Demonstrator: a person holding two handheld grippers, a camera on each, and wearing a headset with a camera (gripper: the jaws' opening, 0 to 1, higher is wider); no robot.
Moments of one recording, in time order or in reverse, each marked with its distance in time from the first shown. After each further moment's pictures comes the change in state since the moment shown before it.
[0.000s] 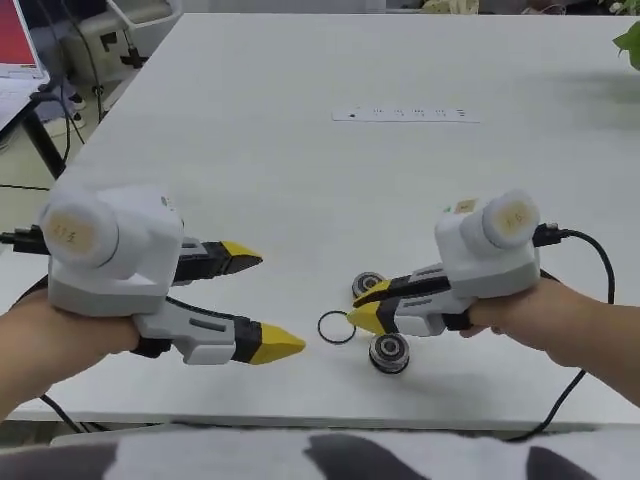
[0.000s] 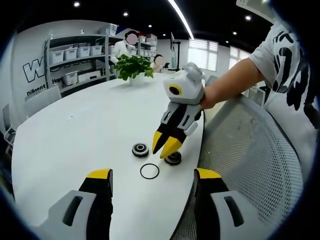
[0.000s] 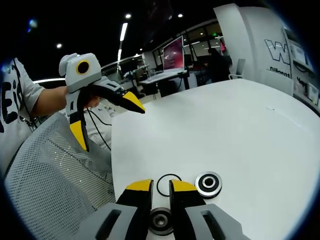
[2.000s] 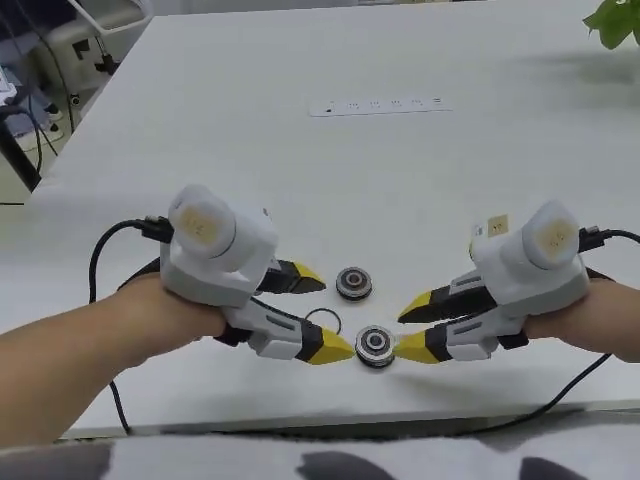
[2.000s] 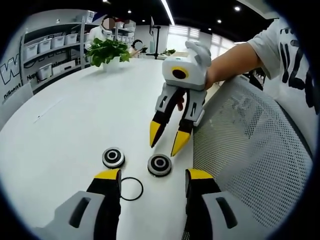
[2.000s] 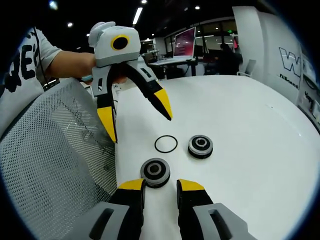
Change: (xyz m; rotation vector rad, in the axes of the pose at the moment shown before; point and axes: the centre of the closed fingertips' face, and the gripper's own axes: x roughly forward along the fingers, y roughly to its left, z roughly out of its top) left arm 0.083 -0.028 -0.006 0.066 0.133 -0.201; right arm -0.037 -0.007 -0.059 -0.133 0.140 0.006
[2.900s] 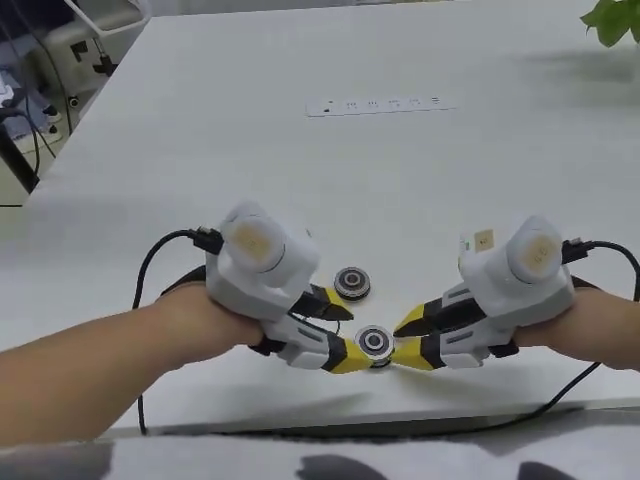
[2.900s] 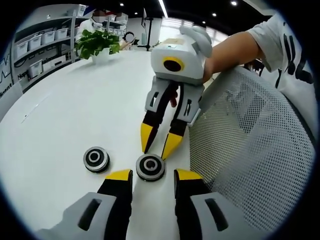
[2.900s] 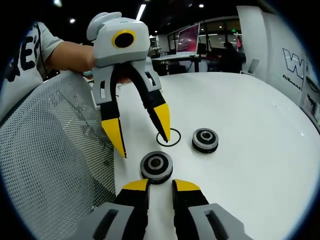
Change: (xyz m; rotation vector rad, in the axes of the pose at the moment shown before) left arm 0.030 -0.015 -0.009 0.022 0.067 -0.068; right arm 0.010 0.003 -0.011 -0.019 0.025 0.012
